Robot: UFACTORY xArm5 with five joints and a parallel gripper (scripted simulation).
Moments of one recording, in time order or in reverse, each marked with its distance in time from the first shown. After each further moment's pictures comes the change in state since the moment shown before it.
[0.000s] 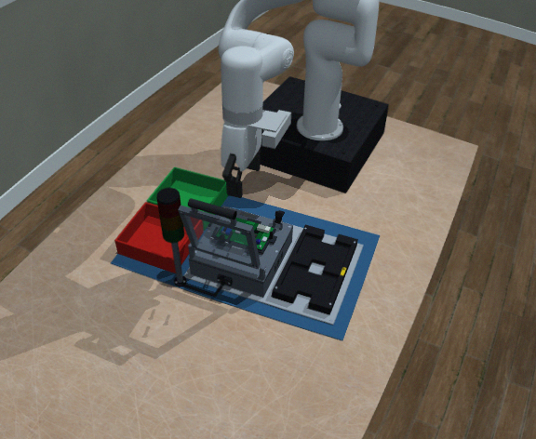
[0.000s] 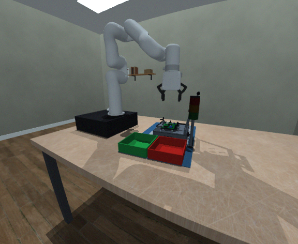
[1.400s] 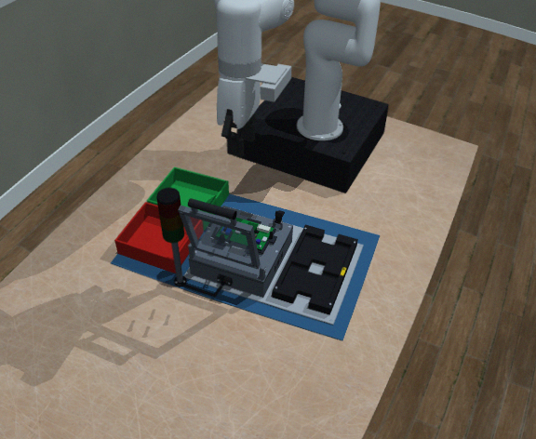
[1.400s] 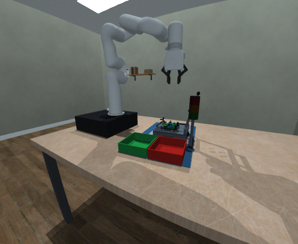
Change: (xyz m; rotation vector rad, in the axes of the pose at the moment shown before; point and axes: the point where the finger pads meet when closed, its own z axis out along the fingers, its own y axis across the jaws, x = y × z) arm 0.001 0.011 -0.105 0.002 0.000 0.000
